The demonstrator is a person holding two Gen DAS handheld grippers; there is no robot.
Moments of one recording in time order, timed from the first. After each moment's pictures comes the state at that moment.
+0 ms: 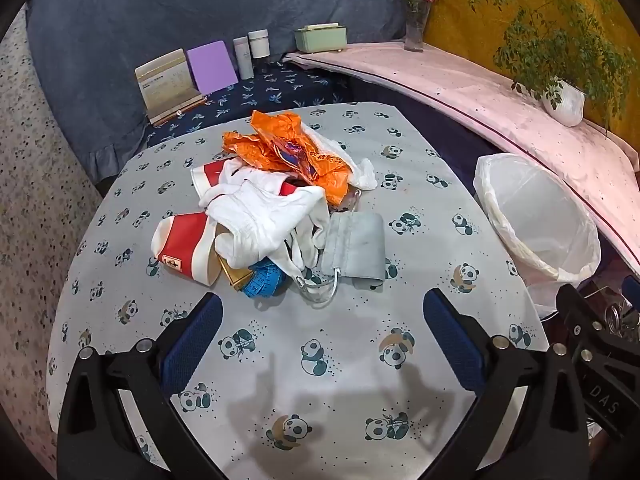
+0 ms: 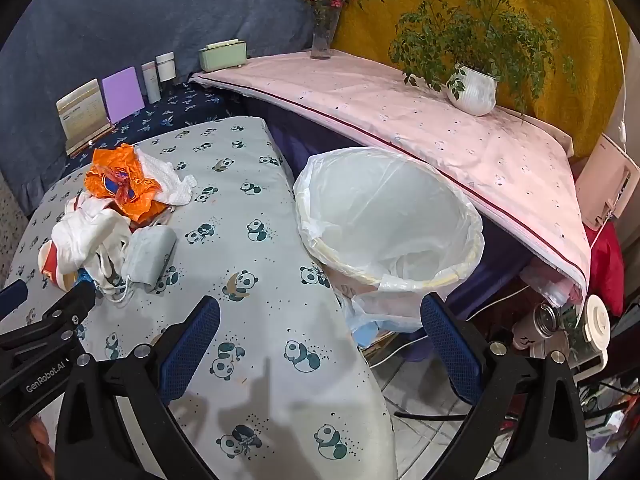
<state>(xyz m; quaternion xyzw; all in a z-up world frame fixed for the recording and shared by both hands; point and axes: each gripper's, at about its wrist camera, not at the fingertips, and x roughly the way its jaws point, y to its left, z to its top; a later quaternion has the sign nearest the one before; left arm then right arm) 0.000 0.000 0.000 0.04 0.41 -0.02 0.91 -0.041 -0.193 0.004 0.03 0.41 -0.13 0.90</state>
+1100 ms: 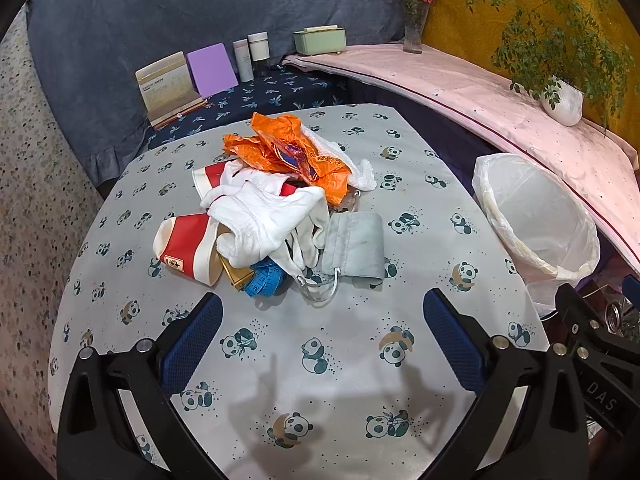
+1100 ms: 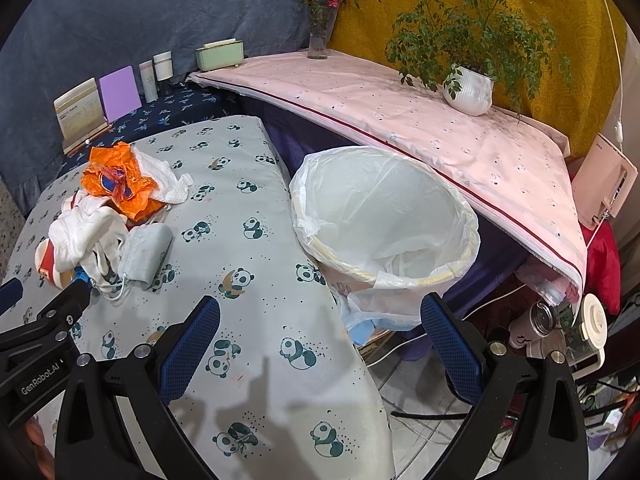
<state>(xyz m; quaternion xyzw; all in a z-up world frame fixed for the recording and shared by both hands) -0.005 -0.001 0.002 0.05 0.41 -0.02 0.91 -0.044 -0.192 0.003 0.03 0.40 -0.14 0.90</state>
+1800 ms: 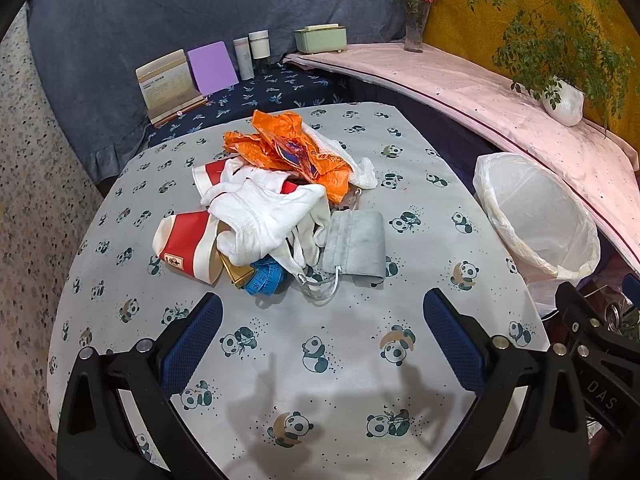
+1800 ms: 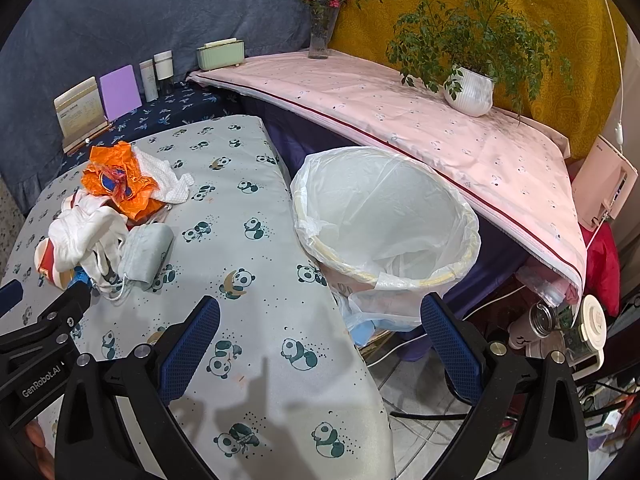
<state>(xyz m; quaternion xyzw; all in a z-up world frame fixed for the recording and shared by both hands) -0.004 0.002 0.001 0.04 0.41 -0.02 0.91 -0.044 -0.191 0.004 0.03 0.40 -0.14 0.90</state>
